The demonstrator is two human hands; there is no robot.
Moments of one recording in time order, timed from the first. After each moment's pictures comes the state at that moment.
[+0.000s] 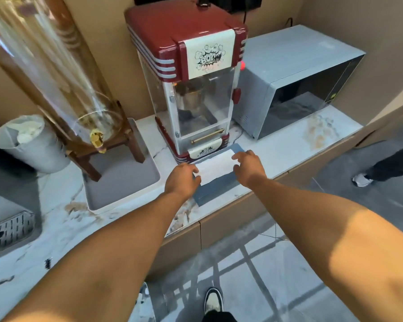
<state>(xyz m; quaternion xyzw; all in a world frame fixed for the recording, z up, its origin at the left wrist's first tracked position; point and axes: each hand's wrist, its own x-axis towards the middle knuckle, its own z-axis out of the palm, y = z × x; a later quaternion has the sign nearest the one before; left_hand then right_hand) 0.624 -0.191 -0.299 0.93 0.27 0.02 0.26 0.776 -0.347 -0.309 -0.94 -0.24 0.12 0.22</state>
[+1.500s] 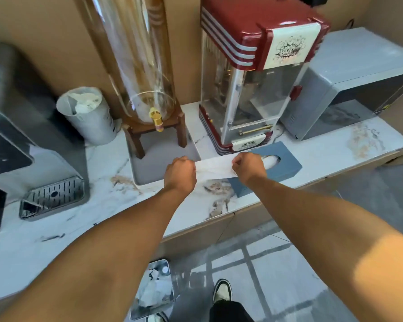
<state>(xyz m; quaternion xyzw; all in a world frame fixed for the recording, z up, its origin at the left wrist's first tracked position) 0.515 -0.107 -0.296 0.94 0.32 0.02 0.14 0.678 -0.237 -0.301 -0.93 -0.29 0.14 0.16</state>
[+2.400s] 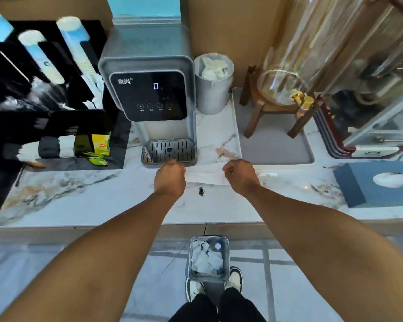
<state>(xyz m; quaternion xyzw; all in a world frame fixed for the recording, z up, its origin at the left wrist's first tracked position) 0.203 0.048 -0.339 0.85 0.50 0.01 0.16 0.403 -0.041 -0.357 -0.84 -0.44 0.24 0.21</state>
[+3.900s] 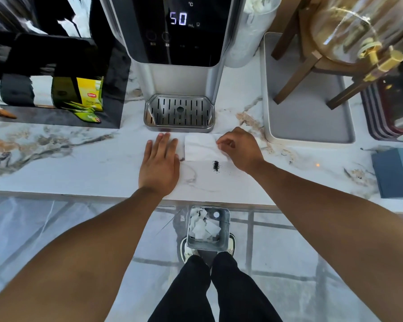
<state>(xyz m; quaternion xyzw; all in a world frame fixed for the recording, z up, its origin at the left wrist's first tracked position) 0.133 0.056 -0.457 0.87 0.47 0.08 0.13 0.380 0.005 -0.428 -0.77 -0.54 0.26 0.24</state>
